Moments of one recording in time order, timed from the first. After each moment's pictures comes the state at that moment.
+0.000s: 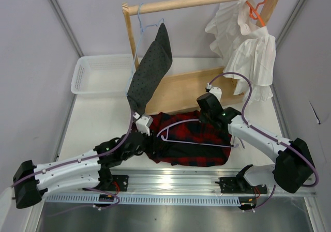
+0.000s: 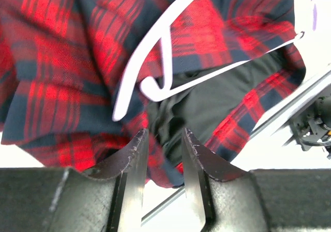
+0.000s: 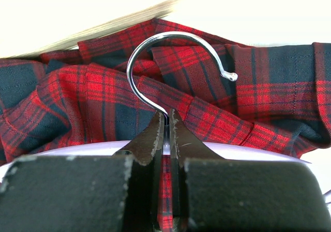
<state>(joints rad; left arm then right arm) -1.07 0.77 0.42 -0.17 -0.27 -0.66 0.68 1.32 0.94 -0.49 0.40 0.63</state>
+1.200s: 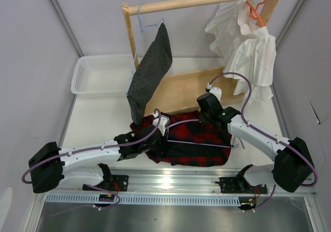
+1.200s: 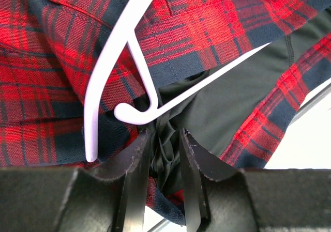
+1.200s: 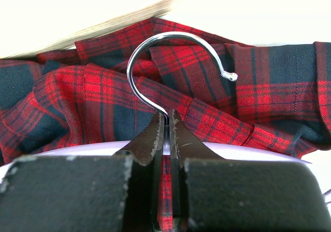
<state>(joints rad) -1.07 1.14 0.59 -0.17 -0.19 -0.51 0.67 1.33 0.94 -0.49 0.39 0.62</state>
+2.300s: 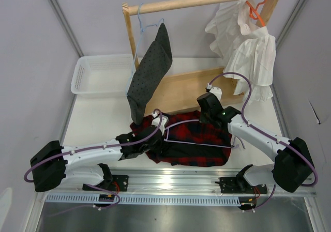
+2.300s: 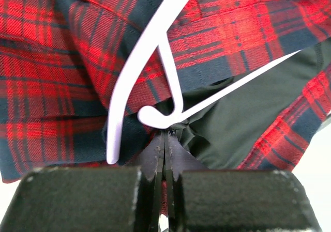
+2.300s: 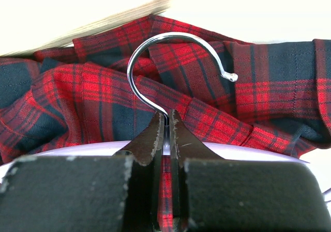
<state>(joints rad) -1.07 1.17 0.59 -0.19 -0.26 -0.52 0.67 1.33 0.95 -0.50 0.39 0.62</state>
